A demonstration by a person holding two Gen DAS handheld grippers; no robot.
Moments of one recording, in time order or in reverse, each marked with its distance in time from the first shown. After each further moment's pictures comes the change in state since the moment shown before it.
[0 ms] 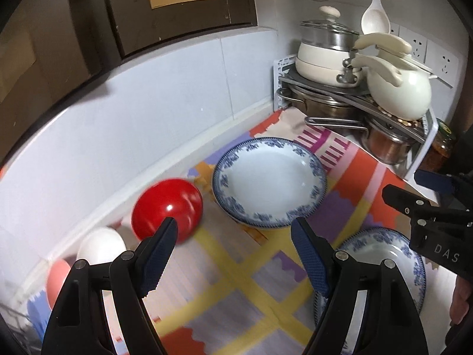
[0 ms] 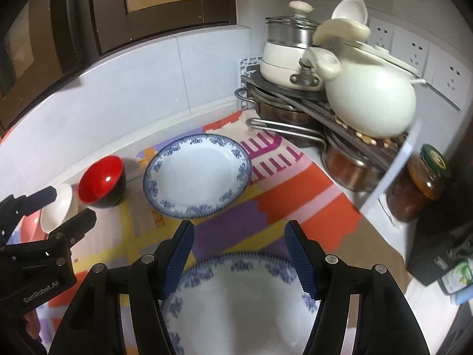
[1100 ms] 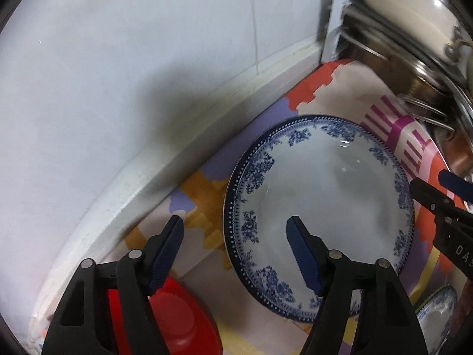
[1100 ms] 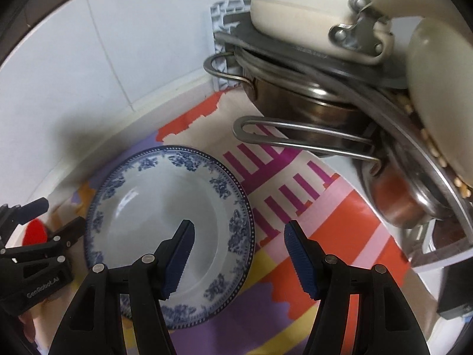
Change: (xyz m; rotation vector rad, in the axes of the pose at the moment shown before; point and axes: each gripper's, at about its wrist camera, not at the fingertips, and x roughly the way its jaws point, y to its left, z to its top) left arm 0.220 0.033 0.078 0.001 0.349 -0.033; right arm 0.186 -0.023 0.090 0.119 0.210 -0.076
